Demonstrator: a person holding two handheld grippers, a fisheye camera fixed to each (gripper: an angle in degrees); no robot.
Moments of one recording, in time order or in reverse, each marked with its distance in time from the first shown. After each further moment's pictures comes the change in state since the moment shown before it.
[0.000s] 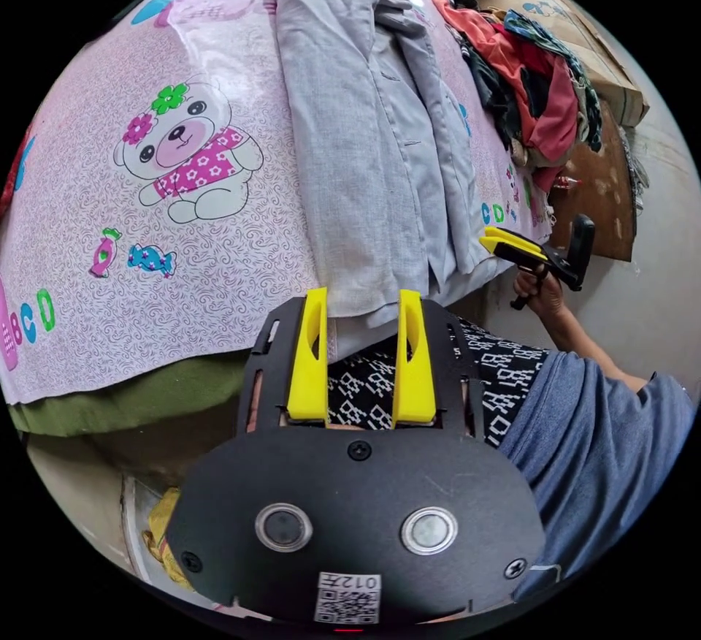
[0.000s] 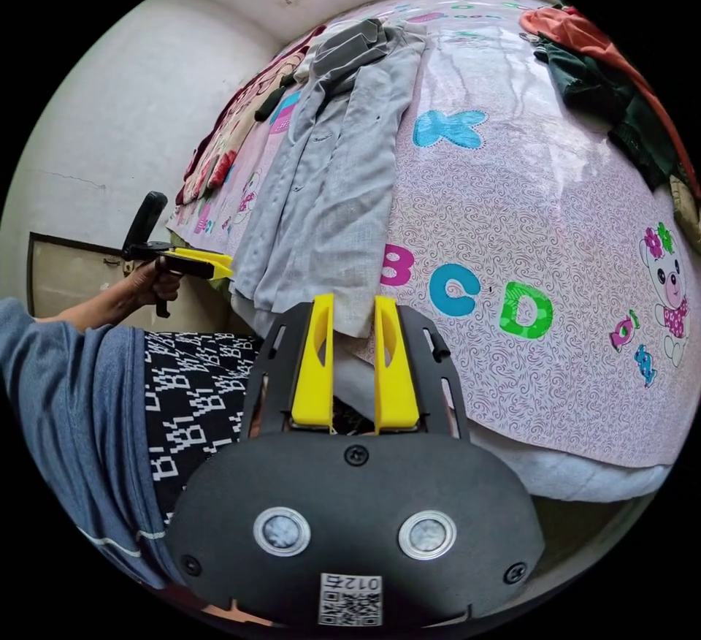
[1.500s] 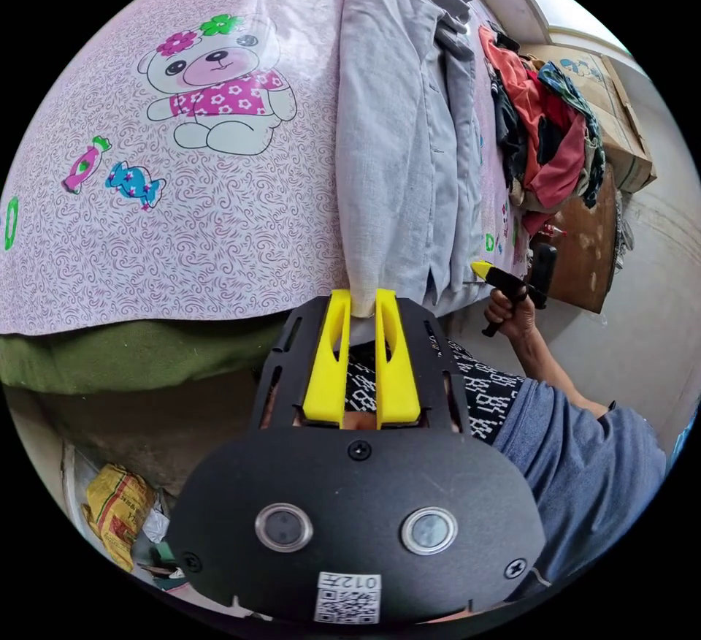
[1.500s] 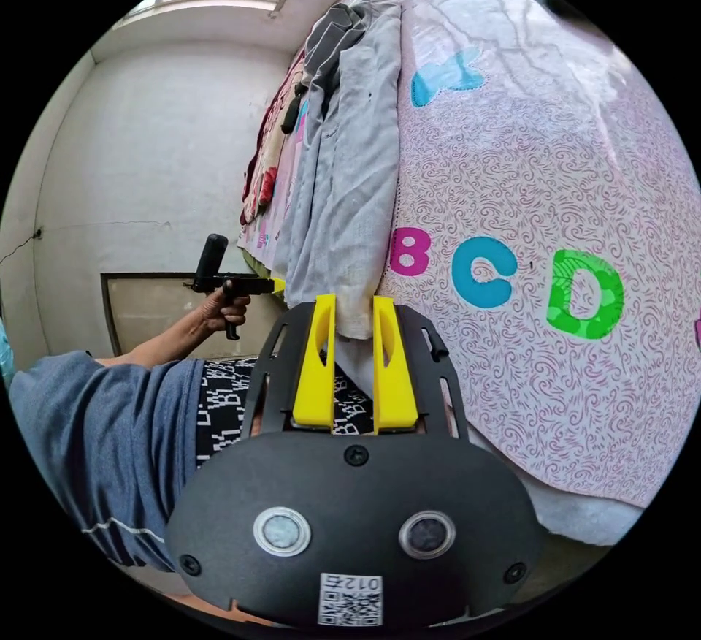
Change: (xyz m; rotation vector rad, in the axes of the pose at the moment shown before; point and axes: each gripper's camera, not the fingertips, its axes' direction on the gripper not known) left arm -0.112 0.010 -0.030 0.039 0.148 -0.177; right arm 0.136 0.076 -0.012 -0.062 -0.403 0.120
